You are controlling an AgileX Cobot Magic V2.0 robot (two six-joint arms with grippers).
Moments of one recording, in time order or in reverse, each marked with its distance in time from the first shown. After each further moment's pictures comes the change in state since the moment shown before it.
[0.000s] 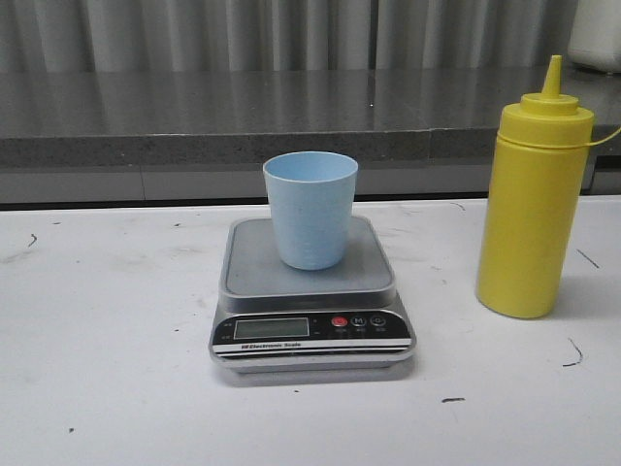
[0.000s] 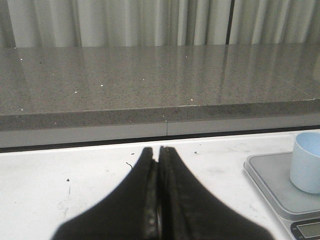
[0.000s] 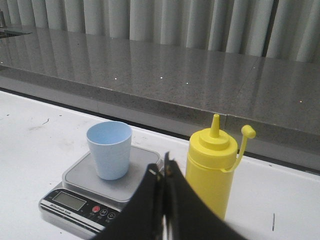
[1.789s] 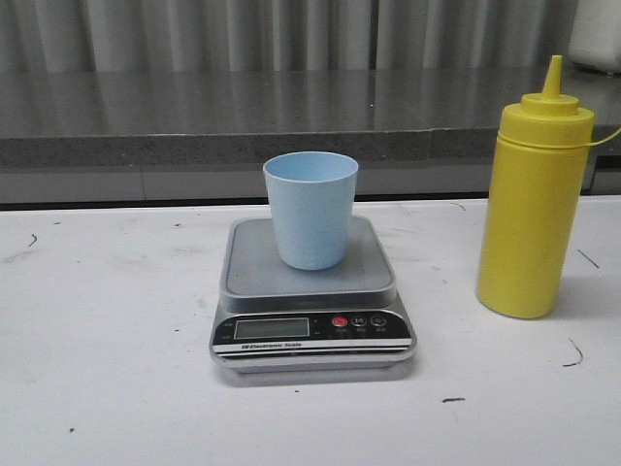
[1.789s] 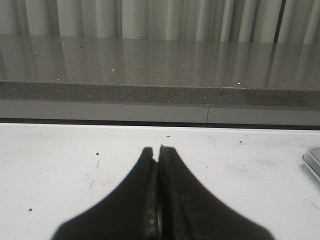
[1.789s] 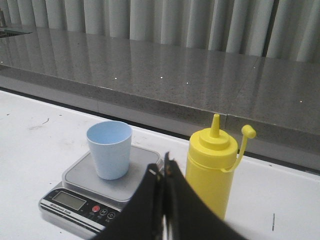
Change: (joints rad) left arm 0.139 -0.059 0.406 -0.021 -0.396 0.000; right arm 0.000 0.000 0.000 0.000 0.002 0.000
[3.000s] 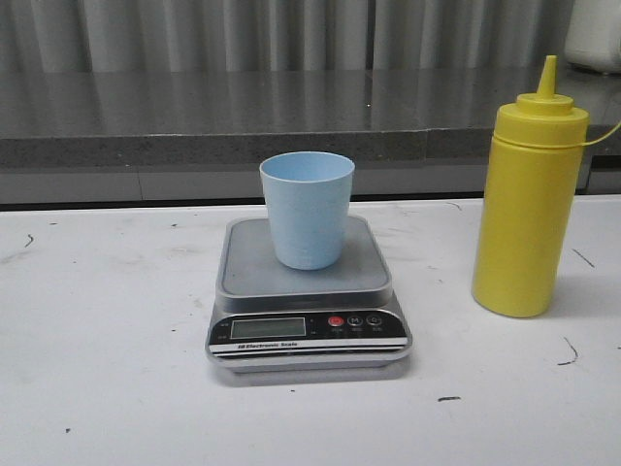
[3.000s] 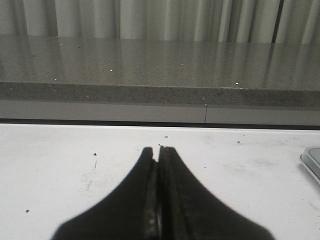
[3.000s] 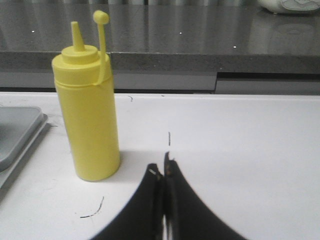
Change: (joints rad) left arm 0.000 0.000 0.000 0.000 0.000 0.000; right arm -0.354 -0.159 0.267 -0.265 -0.027 0.299
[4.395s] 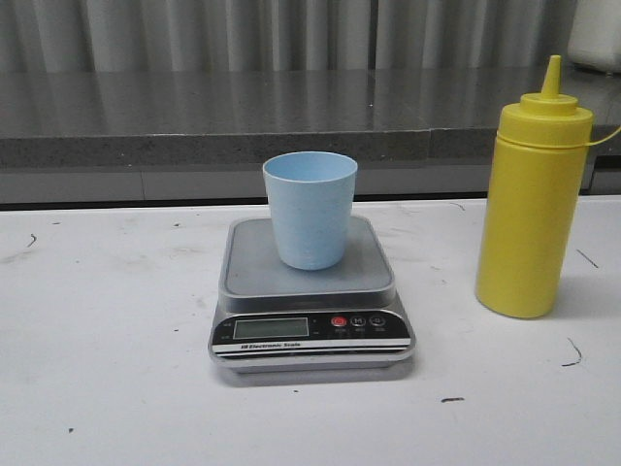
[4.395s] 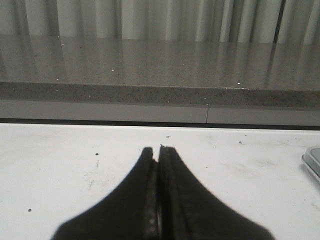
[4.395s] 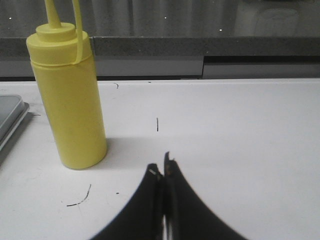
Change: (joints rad) left arm 0.000 0.000 0.000 0.000 -0.001 0.000; right arm -0.043 -0.032 0.033 -0.002 0.027 0.004
